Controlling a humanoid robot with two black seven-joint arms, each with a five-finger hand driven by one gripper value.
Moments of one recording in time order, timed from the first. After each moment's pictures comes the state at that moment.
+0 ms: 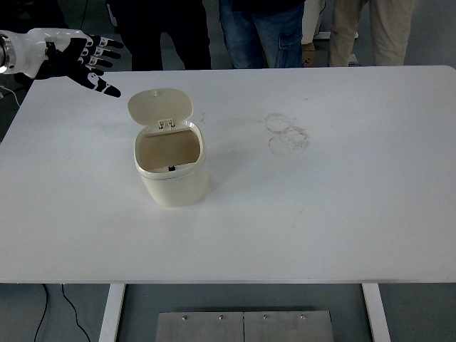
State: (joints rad) left arm -1.78 0.80 0.51 -1.19 0.06 -0.29 0.09; right arm 0.03 0.00 0.28 0.02 -0.32 -0.03 -0.02
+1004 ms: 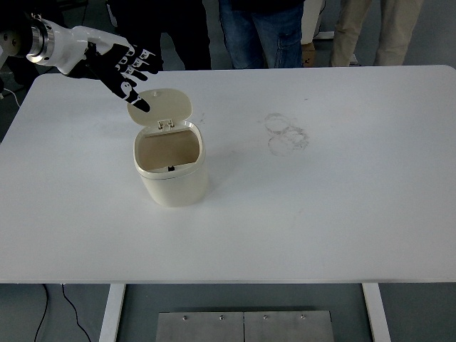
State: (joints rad) left arm -1.88 0.68 0.50 -1.22 0.06 -0.38 0.25; right arm 0.03 0.00 0.28 0.02 -0.32 -0.03 -0.02
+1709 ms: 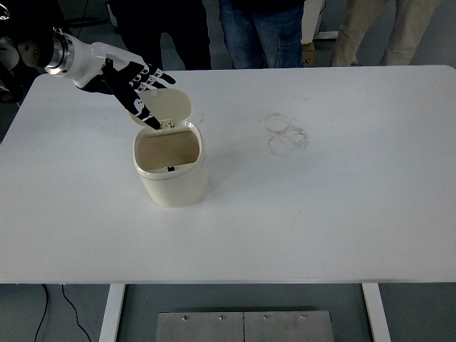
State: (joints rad) left arm -1.85 0.65 0.51 -1.24 0.05 -0.40 0.28; right arm 0.03 0.00 0.28 0.02 -0.32 -0.03 -0.02
